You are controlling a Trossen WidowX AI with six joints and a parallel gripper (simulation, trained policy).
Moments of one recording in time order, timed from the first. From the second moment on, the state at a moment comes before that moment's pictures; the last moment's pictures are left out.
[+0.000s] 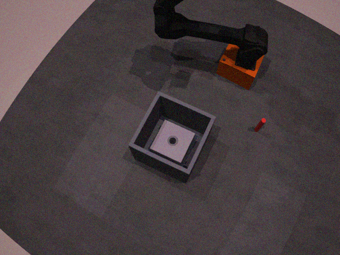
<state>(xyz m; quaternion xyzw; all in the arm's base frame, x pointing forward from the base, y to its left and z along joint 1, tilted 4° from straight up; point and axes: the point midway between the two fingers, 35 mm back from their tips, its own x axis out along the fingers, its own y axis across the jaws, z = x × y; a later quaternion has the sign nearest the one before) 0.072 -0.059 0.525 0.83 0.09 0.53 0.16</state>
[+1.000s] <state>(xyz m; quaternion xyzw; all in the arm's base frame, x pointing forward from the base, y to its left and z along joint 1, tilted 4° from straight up) 0.079 0.103 0.491 0.74 0.24 0.41 0.48</state>
